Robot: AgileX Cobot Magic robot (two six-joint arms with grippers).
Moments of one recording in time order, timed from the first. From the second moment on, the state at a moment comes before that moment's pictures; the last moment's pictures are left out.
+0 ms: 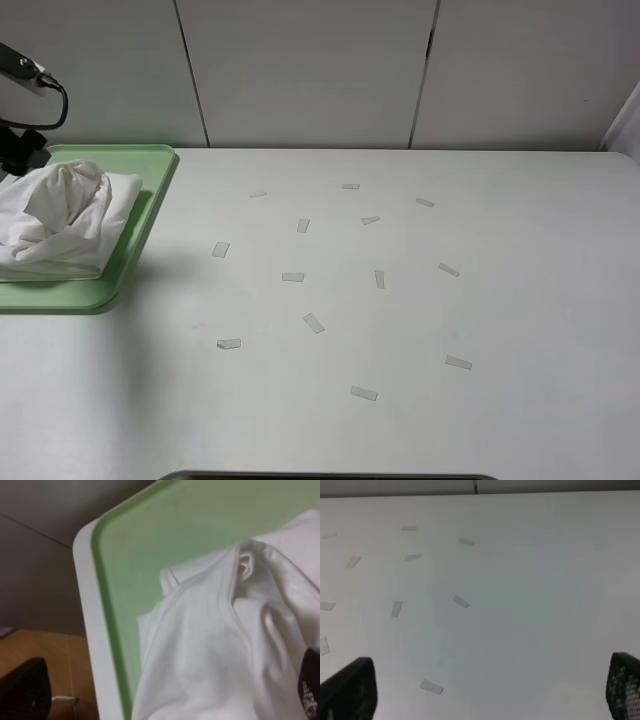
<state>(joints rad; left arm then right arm) 0.15 1.59 -0.92 0.53 0.09 0.12 0.04 -0.01 -0.51 0.10 1.06 -0.03</state>
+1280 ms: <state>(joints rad) 0.20 1.78 -0.91 0.51 -0.28 -0.13 0.04 -0.01 -0.51 0.10 1.06 -0.03</state>
